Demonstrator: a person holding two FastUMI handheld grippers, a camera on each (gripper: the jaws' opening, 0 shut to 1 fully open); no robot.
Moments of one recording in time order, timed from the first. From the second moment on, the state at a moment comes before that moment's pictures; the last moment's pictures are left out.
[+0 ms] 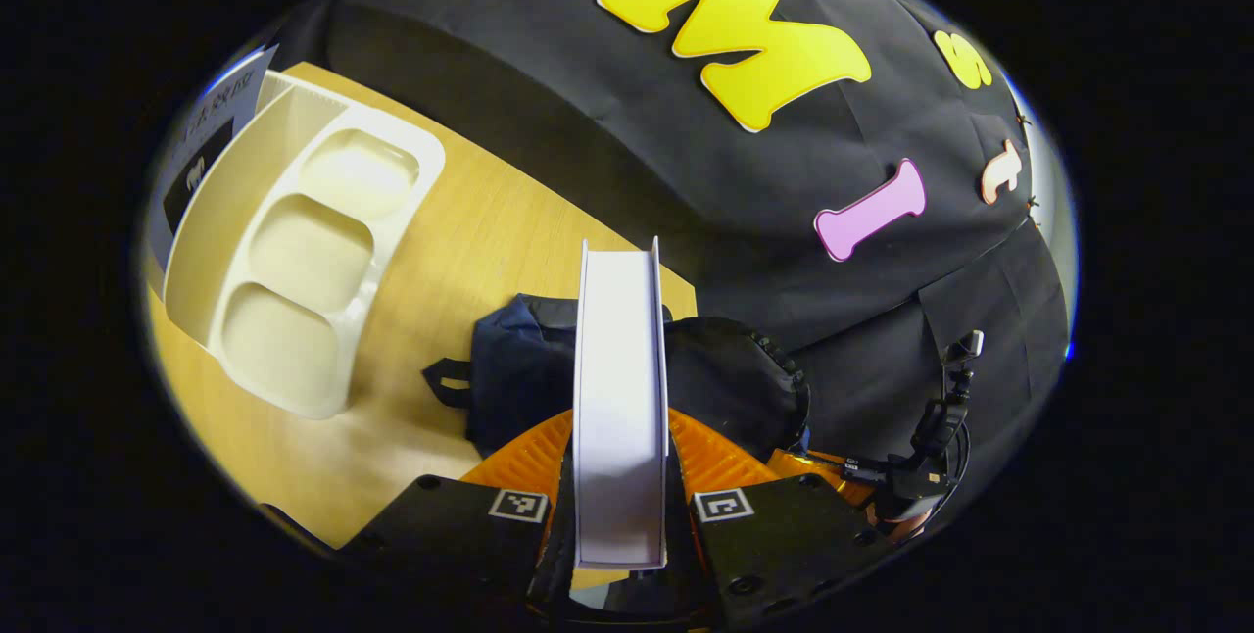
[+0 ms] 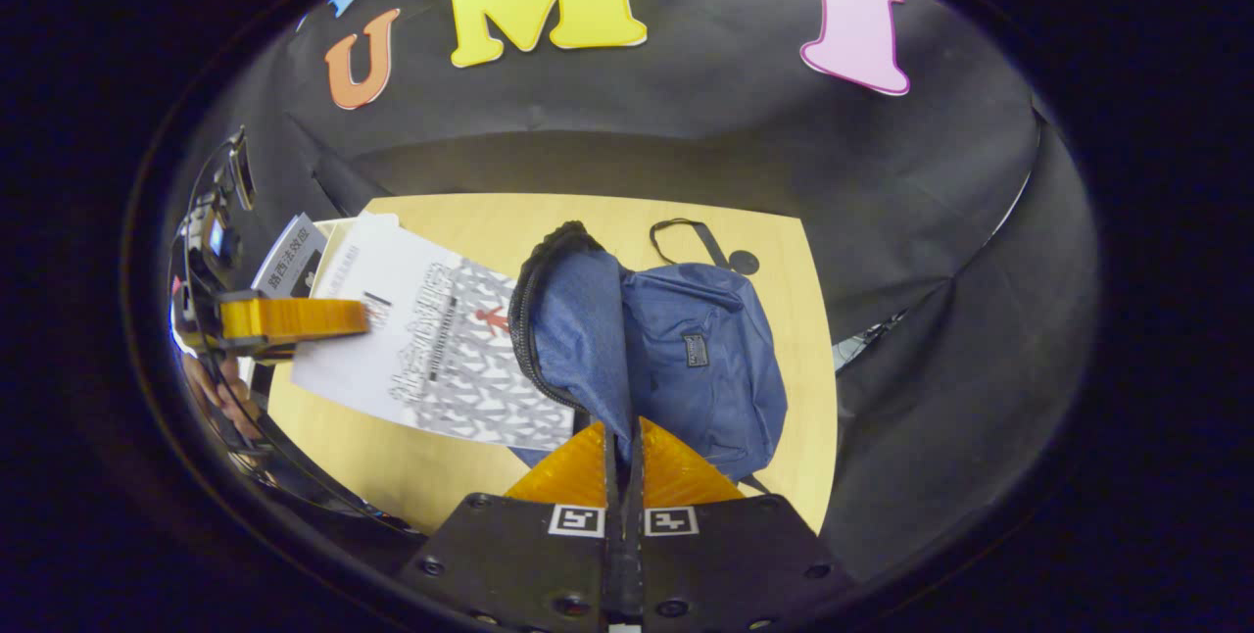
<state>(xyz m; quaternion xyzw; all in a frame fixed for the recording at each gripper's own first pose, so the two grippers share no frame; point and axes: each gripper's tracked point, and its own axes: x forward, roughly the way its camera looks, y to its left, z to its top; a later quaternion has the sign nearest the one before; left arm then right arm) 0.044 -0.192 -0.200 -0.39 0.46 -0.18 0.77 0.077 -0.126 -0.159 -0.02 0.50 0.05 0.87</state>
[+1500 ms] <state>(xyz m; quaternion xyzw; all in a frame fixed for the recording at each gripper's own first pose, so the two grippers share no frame) 0.040 -0.294 -0.352 -0.42 0.49 -0.14 0.75 0.081 -0.091 -0.154 -0.03 0.50 0.07 0.86</state>
